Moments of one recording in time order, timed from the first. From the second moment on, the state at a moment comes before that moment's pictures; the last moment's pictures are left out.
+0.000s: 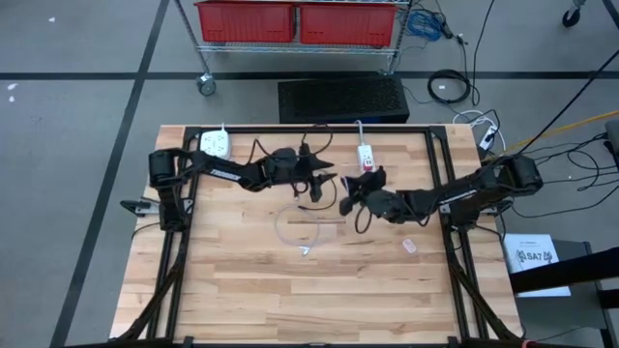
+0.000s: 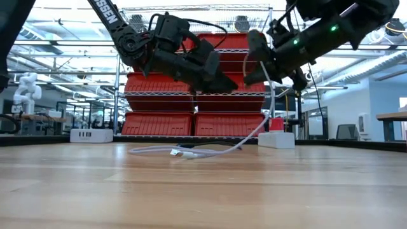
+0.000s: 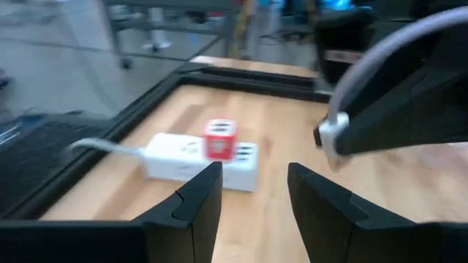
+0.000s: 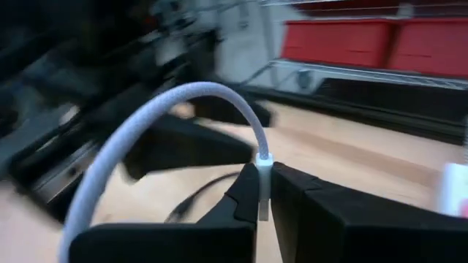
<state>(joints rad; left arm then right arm) 0.27 1.82 0.94 0.68 0.05 0.01 0.09 1.43 0.60 0.42 0.80 0.57</state>
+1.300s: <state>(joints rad) 0.34 1.83 0.97 0.86 0.79 -0.05 0.01 1.31 0.60 0.42 0.27 0.31</state>
